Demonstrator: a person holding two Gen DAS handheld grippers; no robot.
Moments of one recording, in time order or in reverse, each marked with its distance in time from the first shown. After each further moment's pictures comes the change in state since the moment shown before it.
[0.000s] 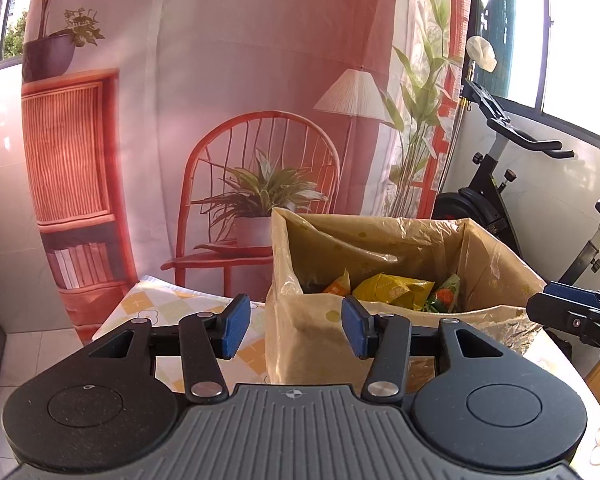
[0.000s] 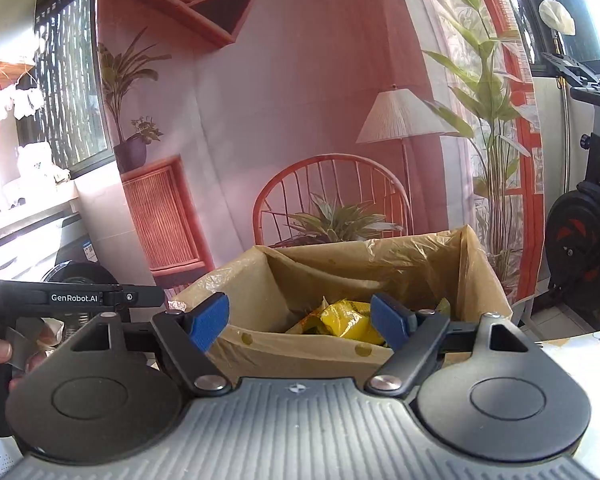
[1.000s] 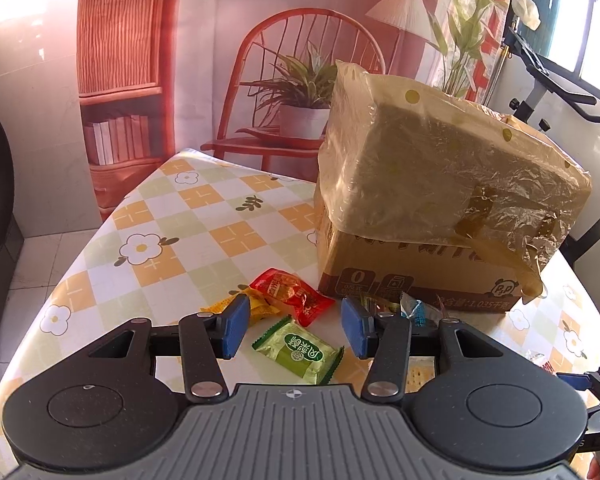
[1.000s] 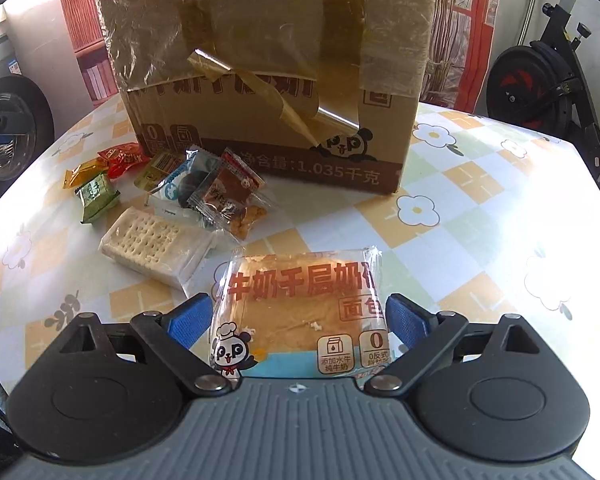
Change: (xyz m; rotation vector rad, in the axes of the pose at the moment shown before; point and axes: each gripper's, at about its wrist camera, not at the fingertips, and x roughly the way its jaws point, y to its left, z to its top) left arm -0.002 0.040 -0.113 -0.108 0.203 0.053; right arm -0.003 -0.019 -0.177 -0.064 0.554 -0.259
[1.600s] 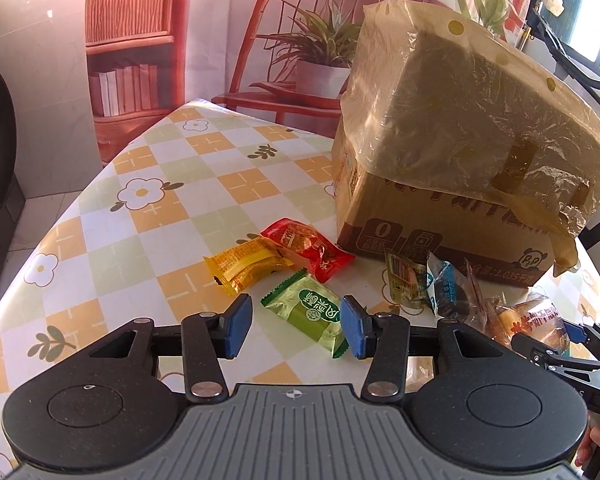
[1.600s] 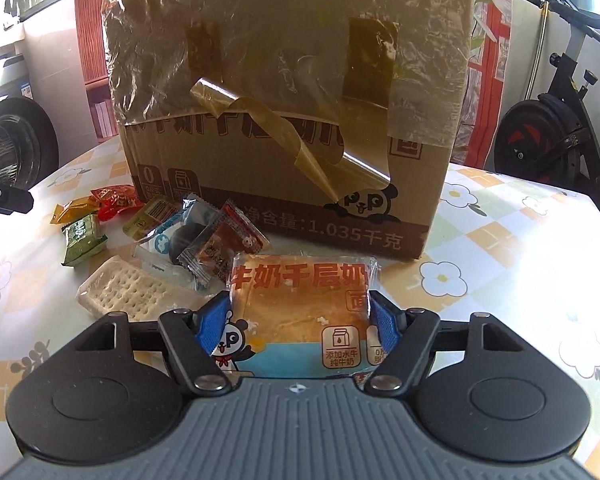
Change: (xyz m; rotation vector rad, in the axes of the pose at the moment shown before) left arm 0.037 0.012 -0.023 -0.055 0.094 0.020; right arm 0.032 0.005 0.009 -0.037 -0.226 0.015
